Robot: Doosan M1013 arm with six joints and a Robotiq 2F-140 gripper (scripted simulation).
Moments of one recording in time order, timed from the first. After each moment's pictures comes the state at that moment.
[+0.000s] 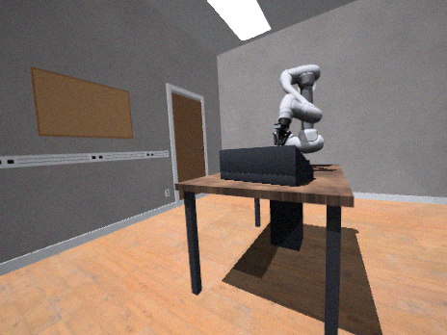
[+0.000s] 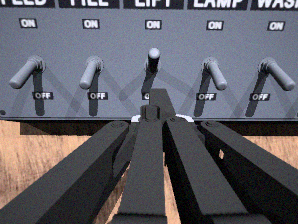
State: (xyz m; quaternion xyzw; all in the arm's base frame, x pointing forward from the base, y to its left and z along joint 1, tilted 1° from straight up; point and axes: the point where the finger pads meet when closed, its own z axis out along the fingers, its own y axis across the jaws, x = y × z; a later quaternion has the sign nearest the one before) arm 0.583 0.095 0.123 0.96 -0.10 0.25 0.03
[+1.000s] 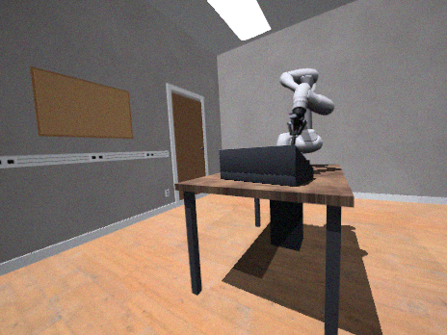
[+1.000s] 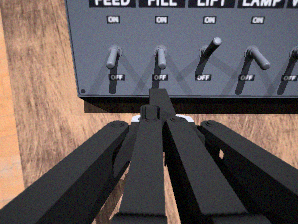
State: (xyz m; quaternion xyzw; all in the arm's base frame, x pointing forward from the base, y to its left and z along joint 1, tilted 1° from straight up) arm 0.557 0.188 0.178 0.96 -0.10 0.24 0.03
